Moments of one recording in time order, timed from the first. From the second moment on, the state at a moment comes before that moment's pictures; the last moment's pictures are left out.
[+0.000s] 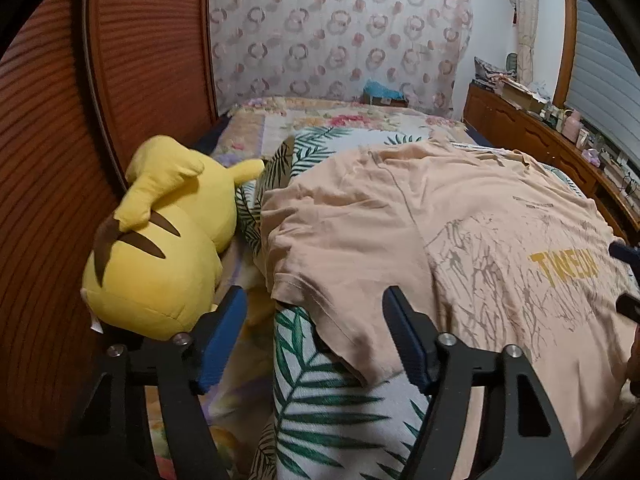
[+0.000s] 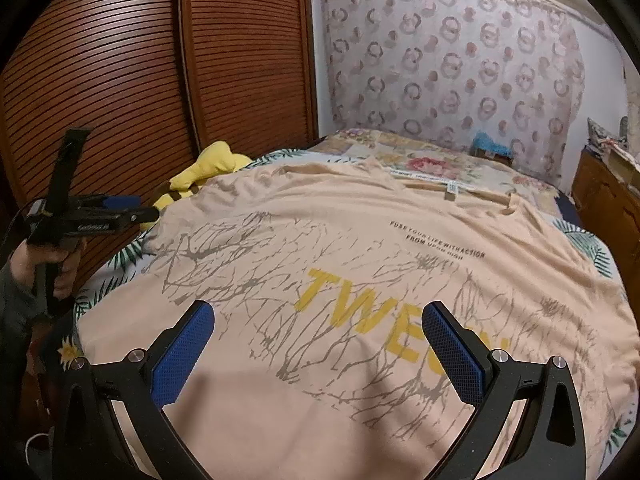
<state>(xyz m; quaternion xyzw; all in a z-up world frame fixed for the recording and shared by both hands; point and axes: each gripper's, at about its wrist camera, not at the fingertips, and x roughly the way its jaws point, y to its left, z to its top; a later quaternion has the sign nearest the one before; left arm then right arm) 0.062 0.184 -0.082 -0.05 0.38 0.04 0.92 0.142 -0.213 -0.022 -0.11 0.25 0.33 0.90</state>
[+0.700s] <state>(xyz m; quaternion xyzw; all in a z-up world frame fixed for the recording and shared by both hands) 0.091 0.181 -0.065 -0.02 0.38 0.02 0.92 0.139 -0.216 -0.031 -0.09 0.26 0.33 0.90</state>
